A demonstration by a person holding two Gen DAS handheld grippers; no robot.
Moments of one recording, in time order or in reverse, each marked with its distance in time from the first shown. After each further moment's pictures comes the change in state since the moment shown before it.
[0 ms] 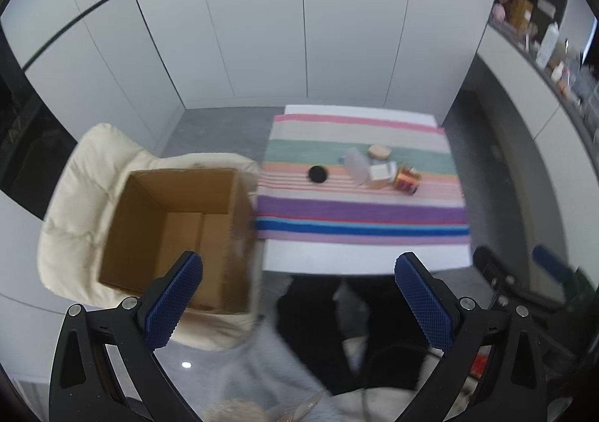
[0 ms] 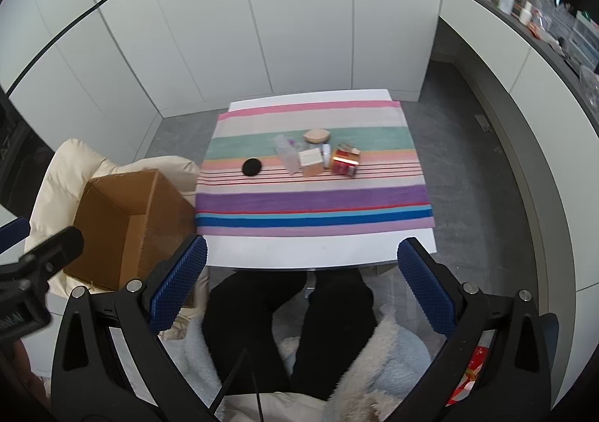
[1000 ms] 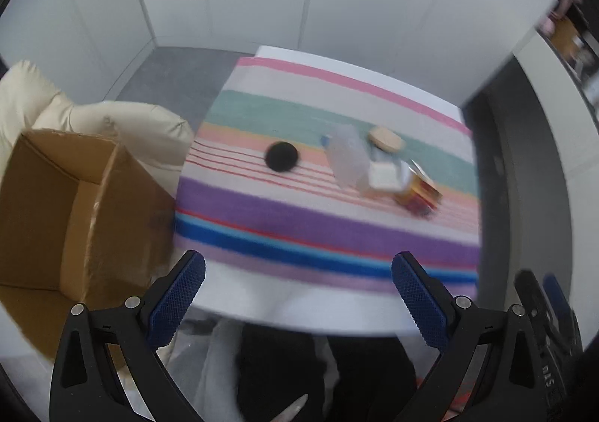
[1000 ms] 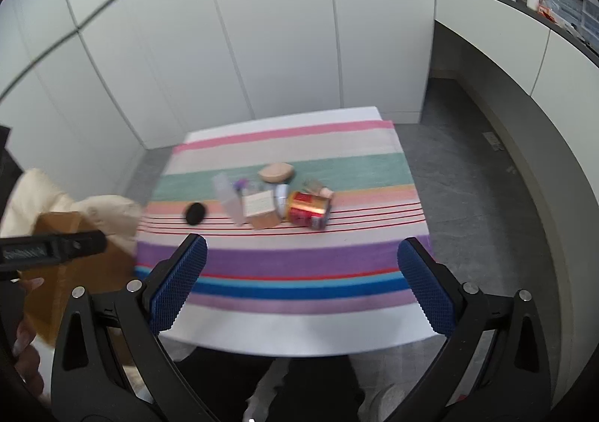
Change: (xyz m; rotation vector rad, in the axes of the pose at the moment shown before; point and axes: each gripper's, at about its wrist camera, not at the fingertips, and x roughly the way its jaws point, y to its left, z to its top) left arm 0.269 -0.028 0.050 -0.180 0.171 -0.071; right arm 0.174 -0.096 0.038 0.009 -0.126 0.004
